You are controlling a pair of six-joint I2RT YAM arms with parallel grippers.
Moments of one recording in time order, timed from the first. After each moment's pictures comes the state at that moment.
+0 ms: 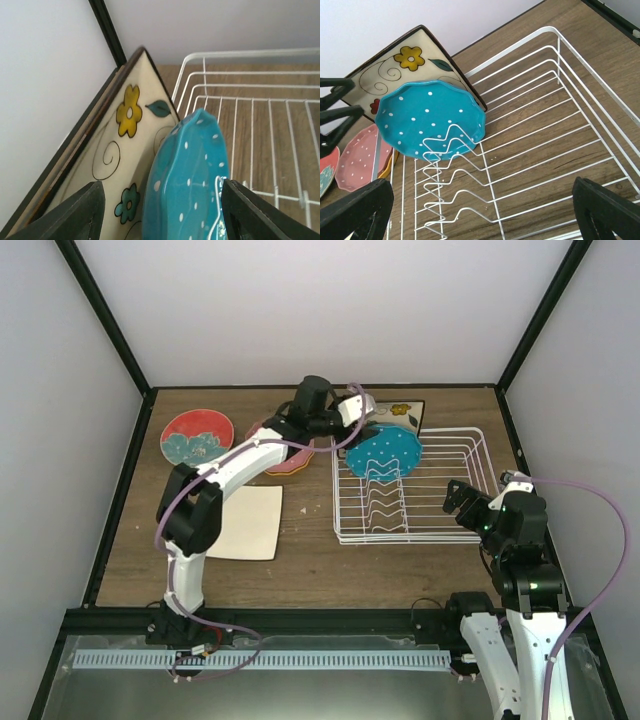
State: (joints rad) left arm -0.63 1.98 1.67 -0.09 0.51 0.42; right arm 0.03 0.46 0.84 -0.85 -0.02 0.51
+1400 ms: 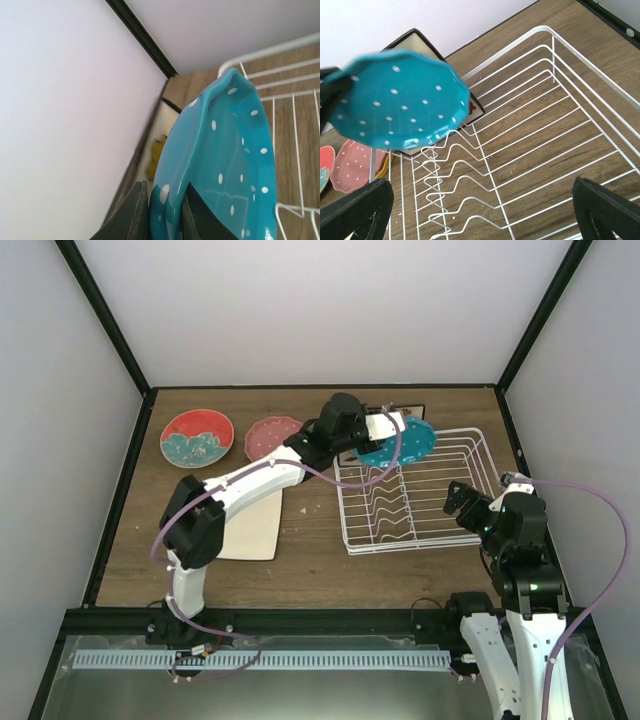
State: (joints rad) left arm -0.82 1.97 1.66 0.01 0.09 0.65; right arm 0.03 0.45 0.84 -0.86 0.00 0.51
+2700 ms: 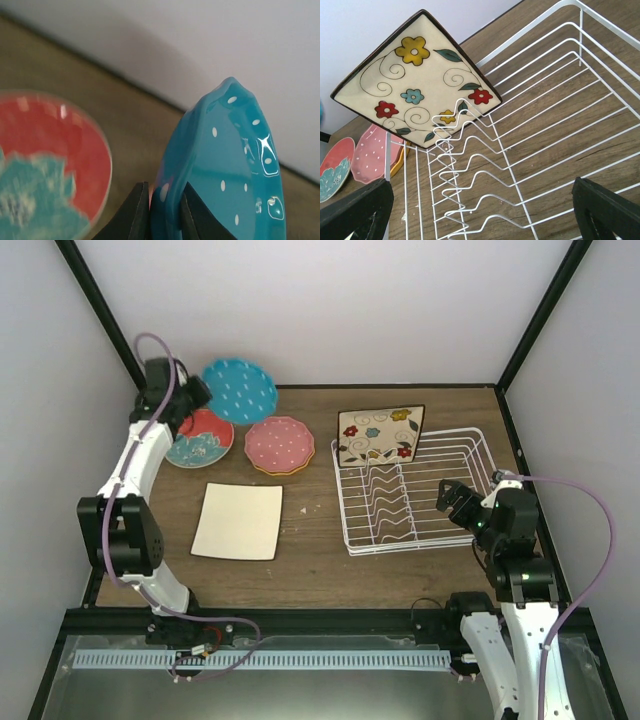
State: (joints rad) left arm 0.02 1.67 1.54 -0.33 0.10 -0.53; right arm 0.03 0.48 0.77 -0.77 -0.10 0.57
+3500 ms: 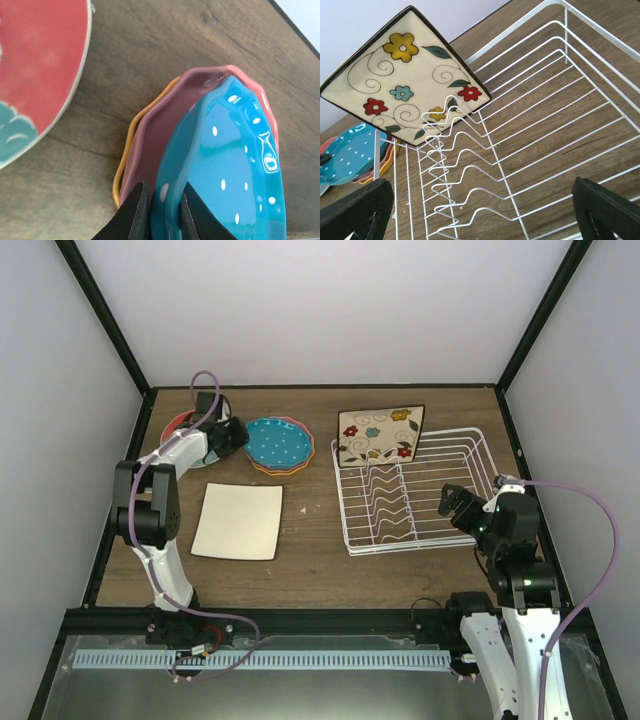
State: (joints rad) left arm -0.09 1.88 1.32 -0.35 0.25 -0.66; right arm 0.03 0.46 0.77 -0.82 -0.07 0.55
